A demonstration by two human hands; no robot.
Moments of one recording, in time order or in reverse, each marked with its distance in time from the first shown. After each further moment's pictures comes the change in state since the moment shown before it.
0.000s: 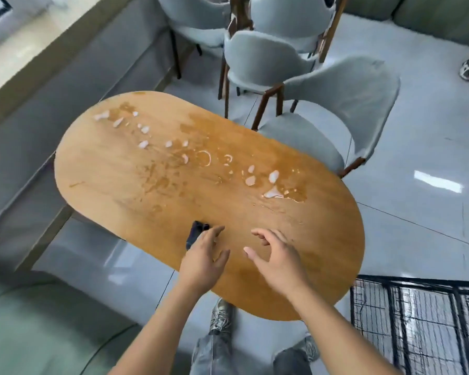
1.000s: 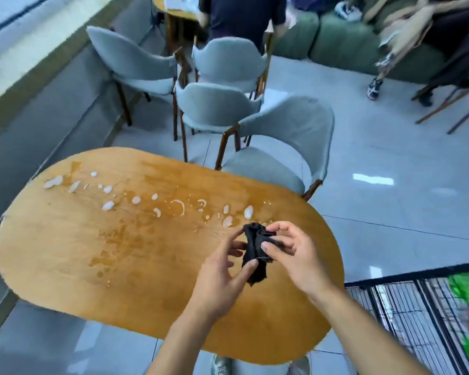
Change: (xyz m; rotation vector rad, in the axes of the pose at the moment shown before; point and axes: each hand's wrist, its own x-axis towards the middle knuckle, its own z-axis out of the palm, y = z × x) left_hand 0.046 0.099 -0.065 -0.327 -0.177 0.389; right_hand 0.014 -0.087 -0.089 0.587 0.268 0.090
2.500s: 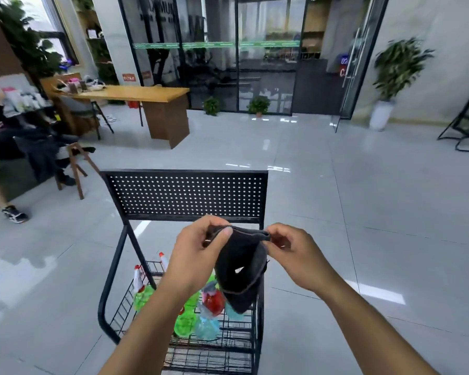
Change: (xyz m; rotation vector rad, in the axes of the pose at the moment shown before) left_hand -0.170 0.470 0.567 -0.156 -1.133 0.682; right_hand -0.527 0.075 -0.511 -0.095 1.341 0.090
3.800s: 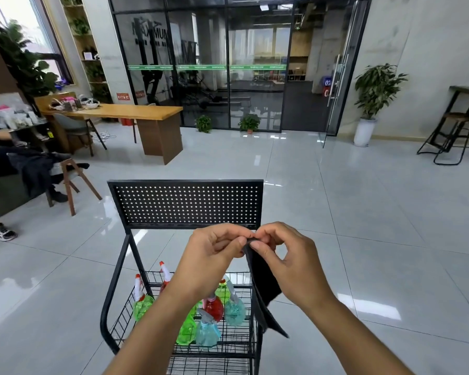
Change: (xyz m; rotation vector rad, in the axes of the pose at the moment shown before) left_hand -0.035 0.042 -0.008 -0.173 -0.202 0.048; right_hand -0.056 -0.051 0.019 -0.113 0.304 -0.356
